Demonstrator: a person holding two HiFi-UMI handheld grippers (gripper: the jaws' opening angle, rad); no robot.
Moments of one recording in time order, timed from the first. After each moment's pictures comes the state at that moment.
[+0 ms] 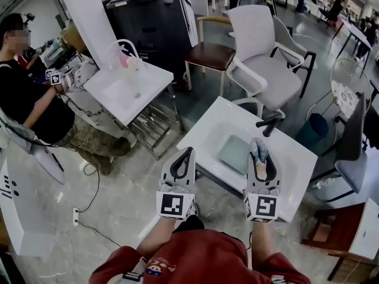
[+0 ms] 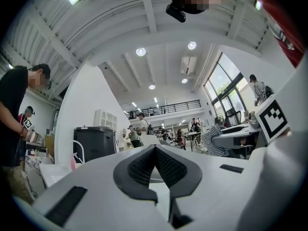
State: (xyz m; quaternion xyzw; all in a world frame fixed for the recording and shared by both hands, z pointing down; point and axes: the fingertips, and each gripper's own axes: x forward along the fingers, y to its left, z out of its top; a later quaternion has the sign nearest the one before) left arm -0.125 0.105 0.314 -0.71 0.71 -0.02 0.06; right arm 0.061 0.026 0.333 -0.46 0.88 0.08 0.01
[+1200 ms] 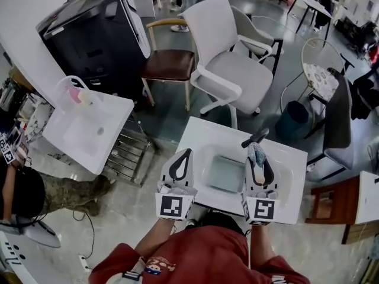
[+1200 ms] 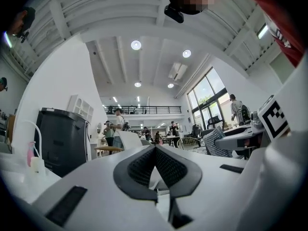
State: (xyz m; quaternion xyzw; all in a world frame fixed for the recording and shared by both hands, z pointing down) left arm -0.167 -0.091 0.343 -0.81 0.59 0.00 0.03; right arm 0.036 -0.101 0.359 -0.59 0.81 0.06 -0.05
